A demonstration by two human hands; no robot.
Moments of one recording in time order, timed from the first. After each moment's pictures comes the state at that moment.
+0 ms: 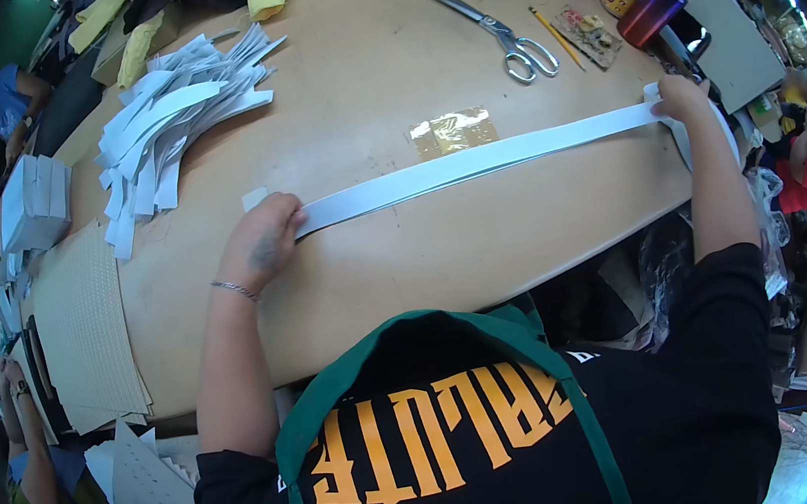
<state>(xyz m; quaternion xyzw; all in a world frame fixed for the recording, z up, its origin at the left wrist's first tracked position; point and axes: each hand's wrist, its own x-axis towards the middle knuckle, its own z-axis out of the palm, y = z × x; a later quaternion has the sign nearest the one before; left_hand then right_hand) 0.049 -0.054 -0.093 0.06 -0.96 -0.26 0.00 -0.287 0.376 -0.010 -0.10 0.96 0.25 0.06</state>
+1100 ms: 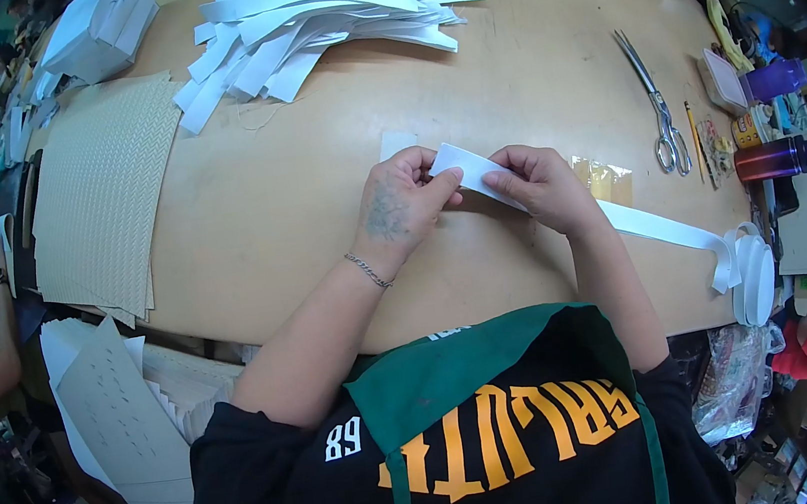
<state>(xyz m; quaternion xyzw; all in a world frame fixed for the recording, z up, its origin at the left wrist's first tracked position) 0.057 -0.034 -0.103 0.29 -0.59 -0.74 0.15 -0.088 0.084 -0.090 -0.35 0.75 -0.39 0.41</state>
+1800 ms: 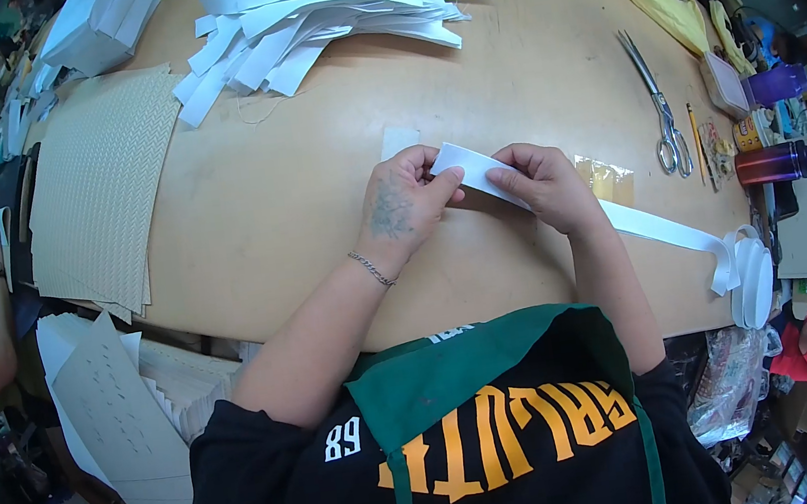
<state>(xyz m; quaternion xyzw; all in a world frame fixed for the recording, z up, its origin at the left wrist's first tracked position) 0.057 -0.031 -0.107 0.30 -0.57 -0.75 0.16 -0.087 0.084 -0.084 -0.31 0.76 -0.39 0.42</state>
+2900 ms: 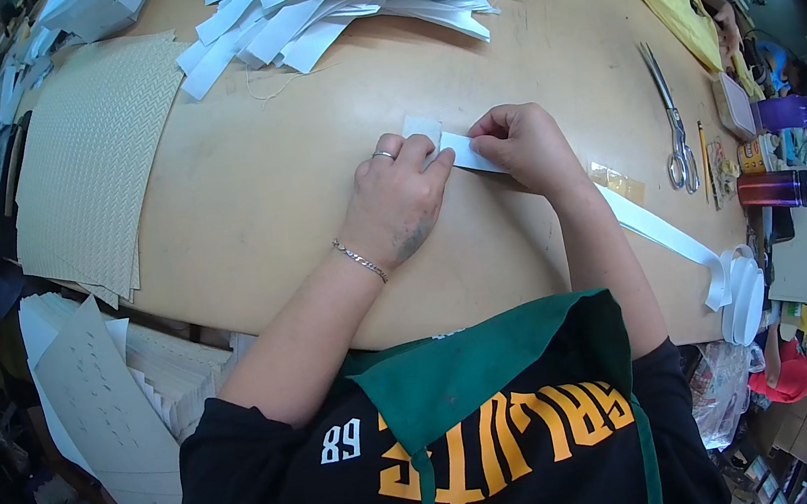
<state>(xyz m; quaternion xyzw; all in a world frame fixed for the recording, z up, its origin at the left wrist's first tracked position) 0.076 -0.049 -0.135 0.15 -0.93 -0.13 0.31 -0.086 0.025 -0.091 -0.38 0.82 -0.28 0.32</state>
